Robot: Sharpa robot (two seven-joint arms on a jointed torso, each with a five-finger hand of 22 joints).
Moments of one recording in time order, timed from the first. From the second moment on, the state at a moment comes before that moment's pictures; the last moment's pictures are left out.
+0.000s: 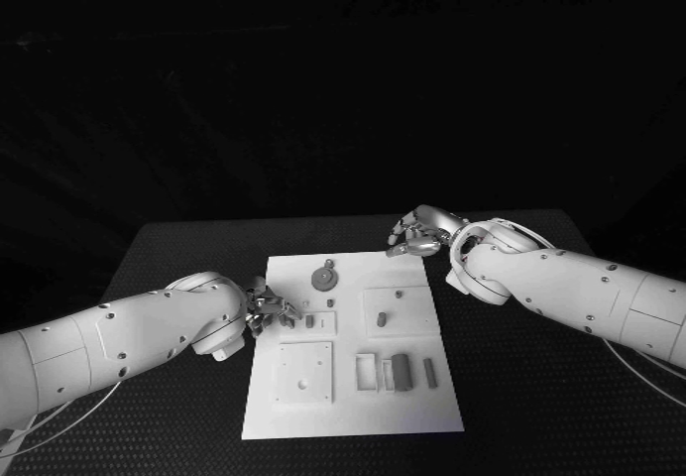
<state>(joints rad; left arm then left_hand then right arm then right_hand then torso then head) 1.20 -0.68 -0.19 1.30 -0.92 -0.14 -0.51 0.76 -0.13 0.44 -0.21 0.10 1.12 0.01 0.37 0.80 1.34 -0.10 0.94 0.70 1.17 -0.19 1.43 0.46 0.01 1.29 -0.27 0.43 1.31 1.17 -0.68 0.01 1.25 -1.22 -0.30 -0.11 0.99 -0.13 0.57 -0.27 0.04 0.95 0.12 0.26 0.60 1.06 0.01 1.17 0.94 0.98 -0.08 1.58 0.82 0.25 1.01 0.03 0.93 1.30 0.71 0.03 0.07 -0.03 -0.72</state>
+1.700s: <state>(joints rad) 1.20 -0.68 -0.19 1.30 -0.94 -0.14 -0.50 0.91 -0.06 0.45 -0.29 0.12 1.13 0.01 0.35 0.82 1.34 -0.10 0.95 0.70 1.16 -0.19 1.43 0.46 0.01 1.29 -0.27 0.43 1.31 1.17 -0.68 0.01 1.24 -1.22 -0.30 -0.11 0.99 -0.13 0.57 -0.27 0.04 0.95 0.12 0.26 0.60 1.06 0.01 1.17 0.94 0.97 -0.08 1.58 0.82 0.25 1.01 0.03 0.93 1.30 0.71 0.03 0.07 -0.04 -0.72</state>
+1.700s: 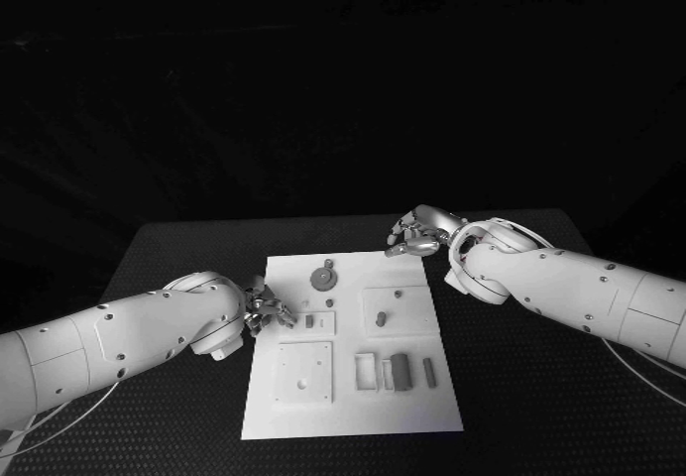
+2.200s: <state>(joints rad) 1.20 -0.68 -0.19 1.30 -0.94 -0.14 -0.50 0.88 -0.09 0.41 -0.27 0.12 1.14 0.01 0.35 0.83 1.34 -0.10 0.95 0.70 1.17 -0.19 1.43 0.46 0.01 1.29 -0.27 0.43 1.31 1.17 -0.68 0.01 1.24 -1.22 -0.30 -0.11 0.99 -0.13 0.57 -0.27 0.04 0.95 0.12 0.26 0.60 1.06 0.01 1.18 0.94 0.98 -0.09 1.58 0.82 0.25 1.01 0.03 0.93 1.30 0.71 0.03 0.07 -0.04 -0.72</state>
